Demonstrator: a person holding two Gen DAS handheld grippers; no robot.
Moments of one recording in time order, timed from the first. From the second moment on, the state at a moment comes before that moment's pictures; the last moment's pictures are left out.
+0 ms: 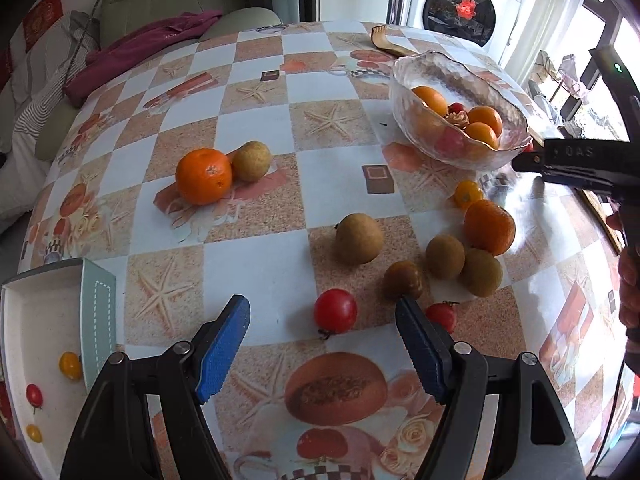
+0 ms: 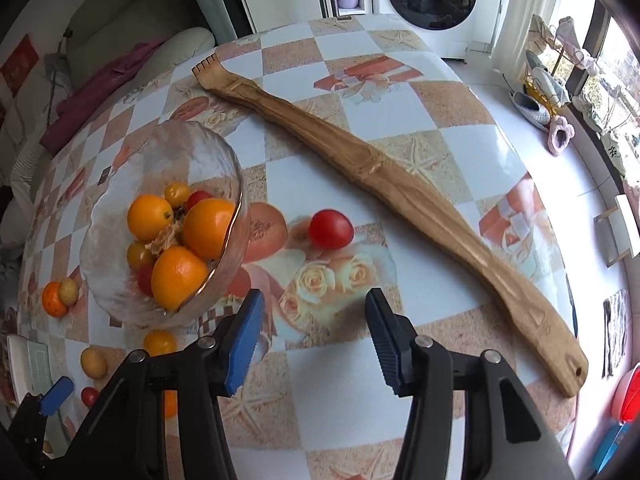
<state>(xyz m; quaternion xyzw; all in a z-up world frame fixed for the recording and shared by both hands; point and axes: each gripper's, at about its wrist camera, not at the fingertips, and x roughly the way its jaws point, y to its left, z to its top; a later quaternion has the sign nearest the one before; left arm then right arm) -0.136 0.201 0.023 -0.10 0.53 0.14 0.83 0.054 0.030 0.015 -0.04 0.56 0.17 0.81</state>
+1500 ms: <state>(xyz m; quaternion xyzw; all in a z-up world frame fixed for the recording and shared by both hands) -0.152 0.191 0.048 -0.11 0.51 0.04 0.85 -0.039 0.003 0.053 0.00 0.57 0.22 0.79</state>
